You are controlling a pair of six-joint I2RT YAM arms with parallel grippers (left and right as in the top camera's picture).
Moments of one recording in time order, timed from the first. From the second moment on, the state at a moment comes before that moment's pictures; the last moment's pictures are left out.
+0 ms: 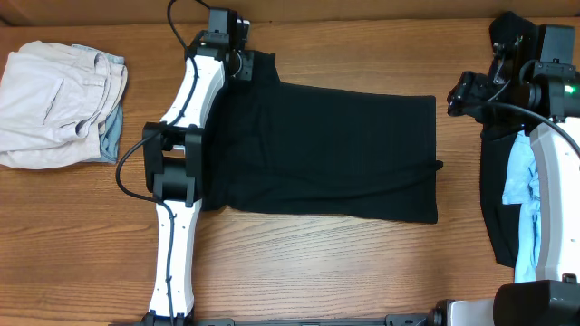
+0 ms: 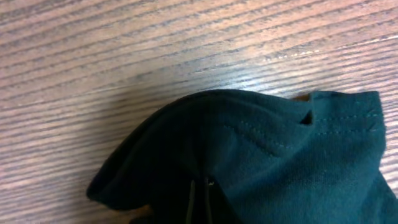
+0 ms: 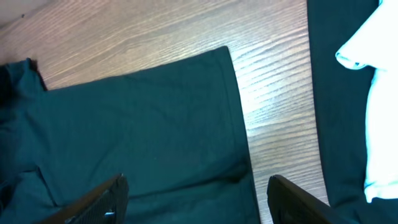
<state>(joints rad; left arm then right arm) -0.15 2.67 2.37 -0.71 0.06 -0.01 -0.14 1.58 1.64 -1.12 -0.14 0.23</state>
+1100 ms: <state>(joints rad) -0.19 2.63 2.87 -1.45 0.06 -0.08 -0.06 2.20 1.64 -0.49 -0.14 0.25</state>
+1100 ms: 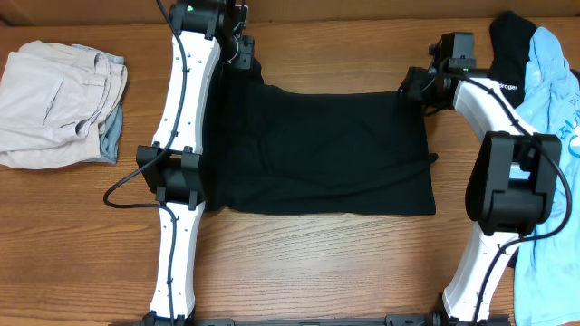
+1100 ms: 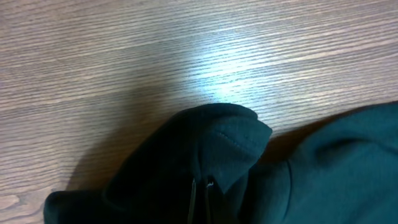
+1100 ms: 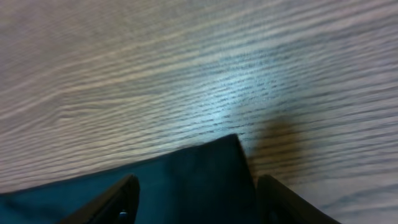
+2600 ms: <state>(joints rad) -0.16 2.51 2.81 -1.69 0.02 -0.08 -0.15 1.89 1.69 -1.12 -0.28 0.21</state>
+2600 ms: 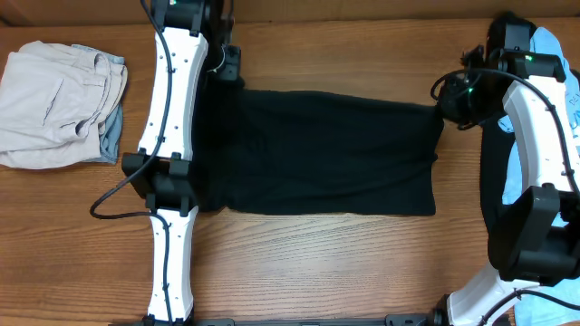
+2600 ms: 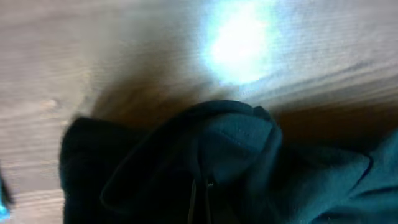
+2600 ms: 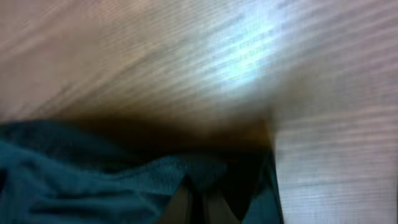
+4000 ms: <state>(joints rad) -0.16 2.26 2.10 -1.68 -0.12 -0.14 -0.15 1.89 1.30 -1.01 -0.20 0.20</state>
